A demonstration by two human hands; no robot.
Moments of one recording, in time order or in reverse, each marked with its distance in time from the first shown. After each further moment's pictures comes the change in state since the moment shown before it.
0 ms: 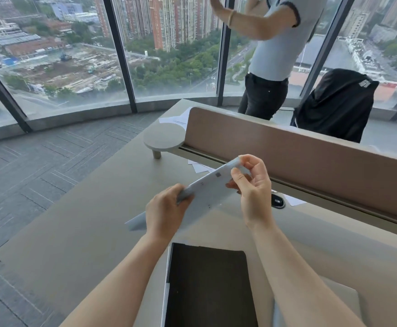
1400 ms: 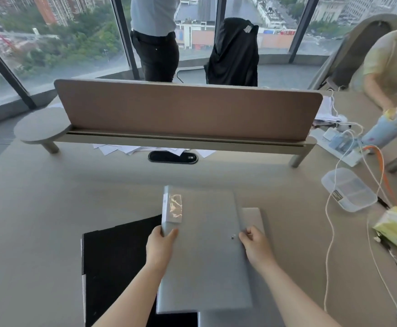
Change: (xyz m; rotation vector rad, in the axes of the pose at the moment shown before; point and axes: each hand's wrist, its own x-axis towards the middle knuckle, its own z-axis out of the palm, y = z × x) left_hand -0.170 0.087 0.149 -0.464 -0.651 -0.675; right_hand -0.179 0.118 -0.303 -0.620 0.304 0.720
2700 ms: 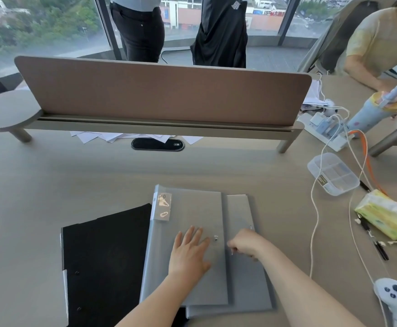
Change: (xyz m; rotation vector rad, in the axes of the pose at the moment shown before) left_hand -0.029 -0.047 0.082 1.256 -0.407 0.676; right_hand -0.002 -0.017 -0.018 -0.625 -0.361 0.374
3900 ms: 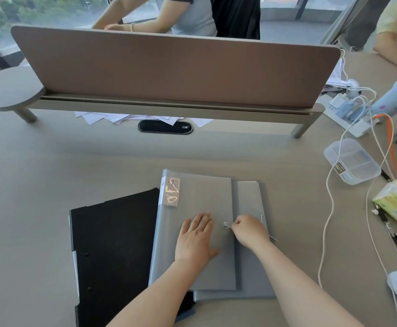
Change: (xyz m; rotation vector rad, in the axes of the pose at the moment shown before) left_hand 0.002 -0.004 0.005 -0.071 0.069 -0.016; right_hand 0.013 -0.005 0.029 -0.072 0.252 -0.175
